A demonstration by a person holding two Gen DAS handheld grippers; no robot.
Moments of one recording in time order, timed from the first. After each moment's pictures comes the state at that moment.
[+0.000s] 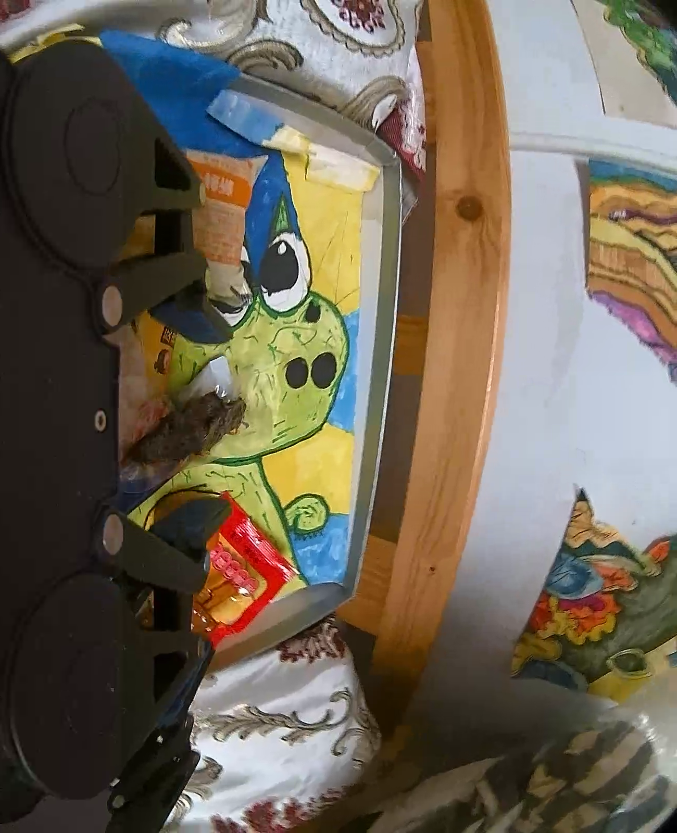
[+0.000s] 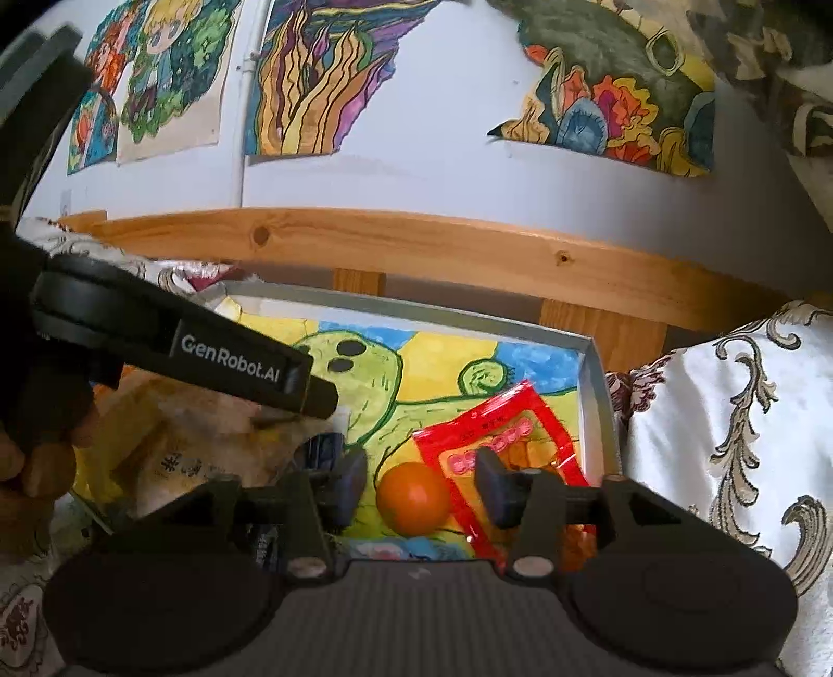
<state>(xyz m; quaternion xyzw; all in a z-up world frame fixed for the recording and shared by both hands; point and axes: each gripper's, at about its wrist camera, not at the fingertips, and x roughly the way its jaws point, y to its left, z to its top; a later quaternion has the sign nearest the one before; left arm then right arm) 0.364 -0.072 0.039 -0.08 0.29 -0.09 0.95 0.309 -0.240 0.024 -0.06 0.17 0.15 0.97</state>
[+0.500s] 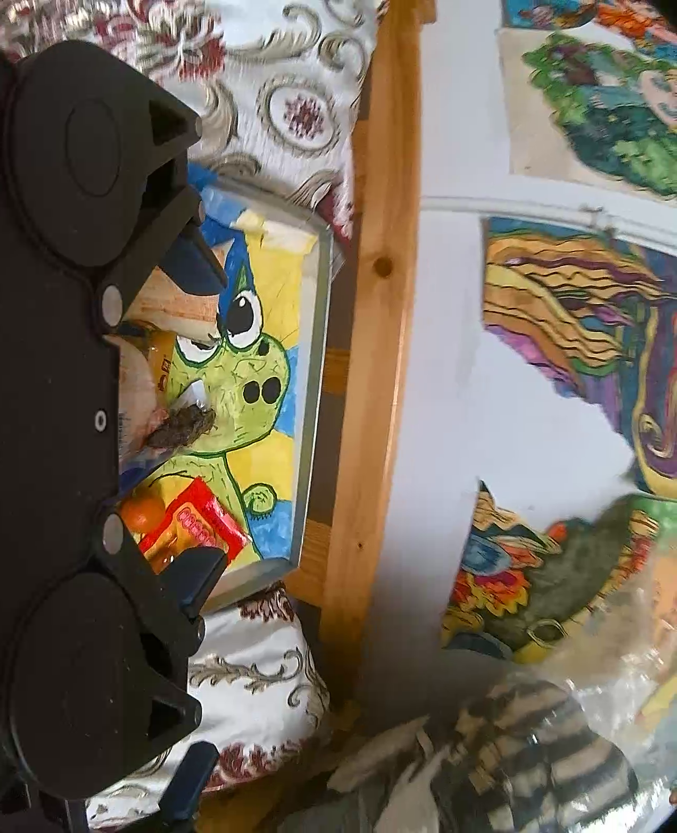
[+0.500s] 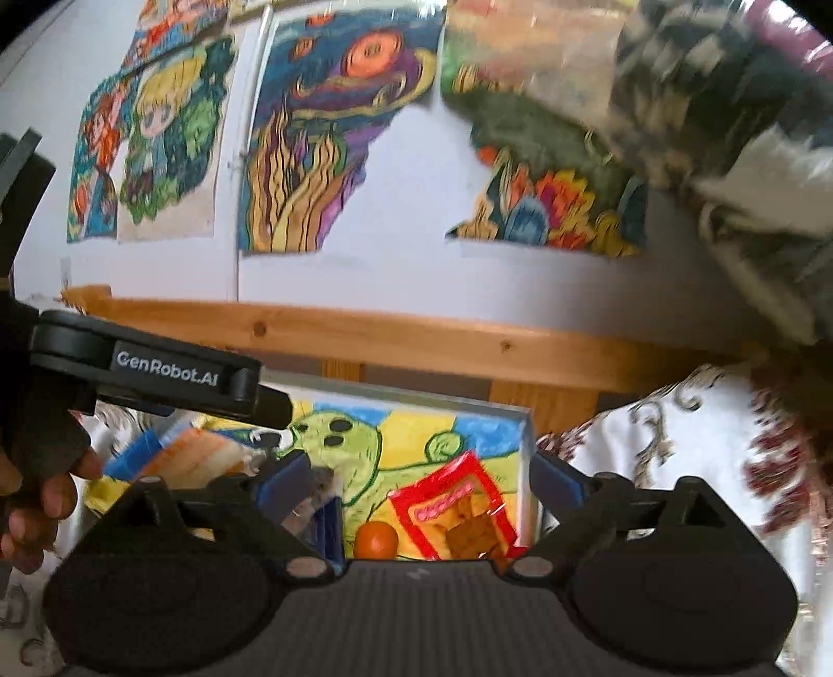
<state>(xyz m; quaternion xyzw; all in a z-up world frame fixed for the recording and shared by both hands) 0.281 -0.066 0.103 -0.07 0.24 -0.06 0.97 0.244 -0.268 0.083 -0.04 0.12 0.13 0.98</state>
